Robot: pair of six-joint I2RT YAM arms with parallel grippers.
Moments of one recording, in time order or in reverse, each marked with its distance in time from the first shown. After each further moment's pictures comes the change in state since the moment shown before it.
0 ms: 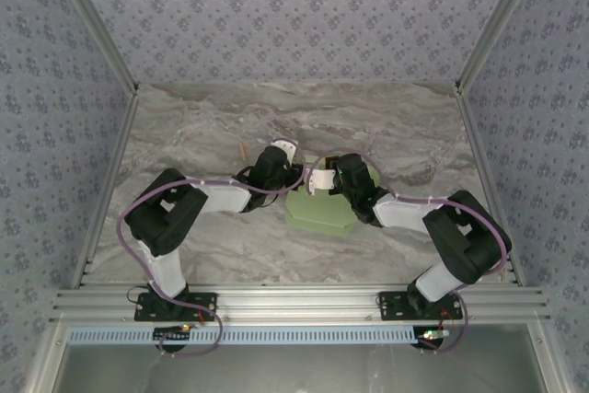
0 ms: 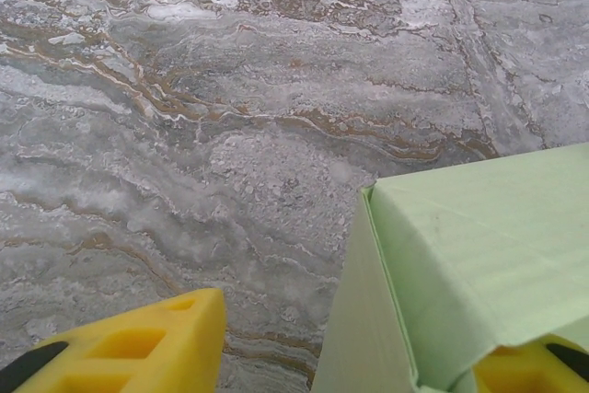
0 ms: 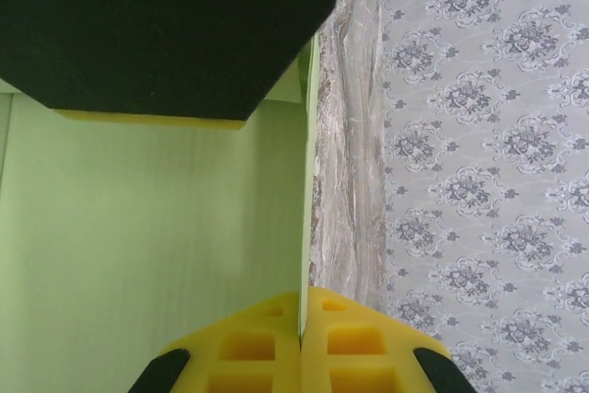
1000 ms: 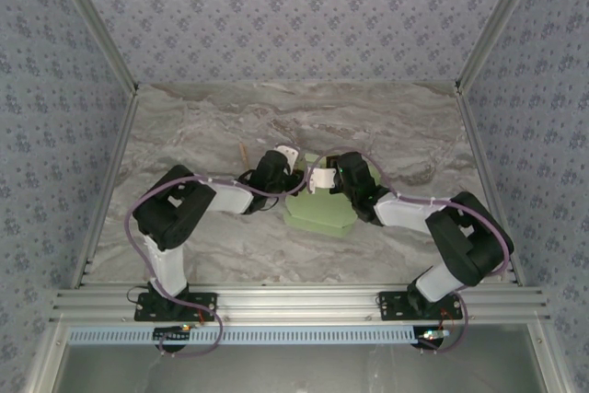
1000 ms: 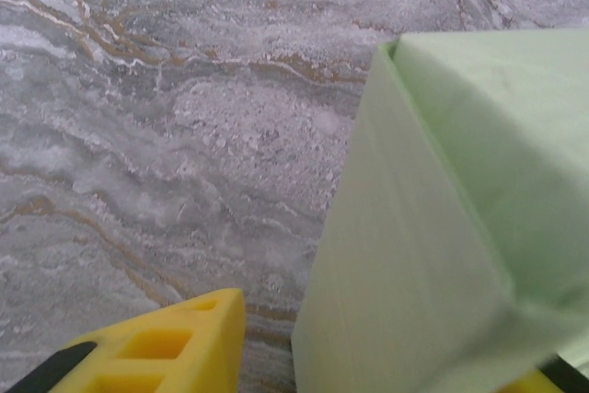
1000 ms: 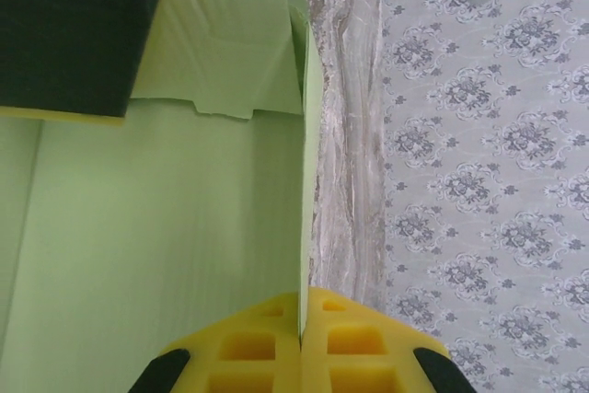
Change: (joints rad) left arm 0.004 0.062 -0.011 0.048 0.064 0.010; right arm 0.001 -0.019 0.011 -0.039 0.000 0.000
